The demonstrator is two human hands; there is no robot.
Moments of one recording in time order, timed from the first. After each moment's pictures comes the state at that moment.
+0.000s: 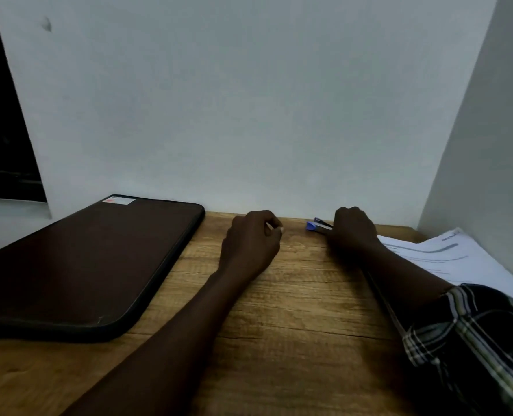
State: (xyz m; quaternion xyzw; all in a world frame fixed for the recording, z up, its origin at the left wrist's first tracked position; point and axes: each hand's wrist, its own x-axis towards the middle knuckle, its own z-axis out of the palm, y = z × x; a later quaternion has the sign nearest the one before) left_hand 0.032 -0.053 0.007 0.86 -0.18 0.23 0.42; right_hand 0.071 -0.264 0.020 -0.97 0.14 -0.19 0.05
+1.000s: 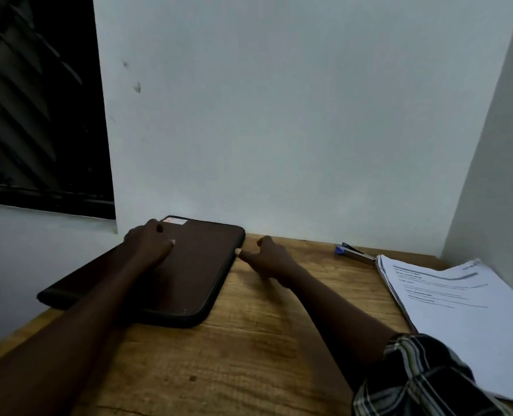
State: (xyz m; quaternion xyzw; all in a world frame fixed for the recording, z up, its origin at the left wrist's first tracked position) left_hand 0.021 0.181 0.037 0.93 0.13 0.19 0.30; right_hand 0.021 -0.058 0.034 -0.92 -0.03 0.00 0.38
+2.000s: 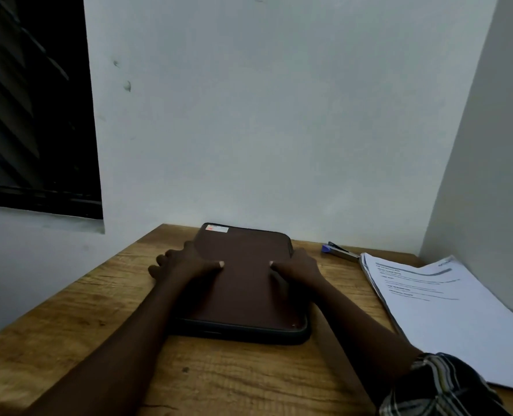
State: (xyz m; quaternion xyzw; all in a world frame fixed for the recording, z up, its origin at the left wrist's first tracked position) left_hand 0.002 0.101 0.023 0.95 0.15 0.03 0.26; right_hand 0.000 -0.116 0.021 -0.91 0.13 -0.06 0.39
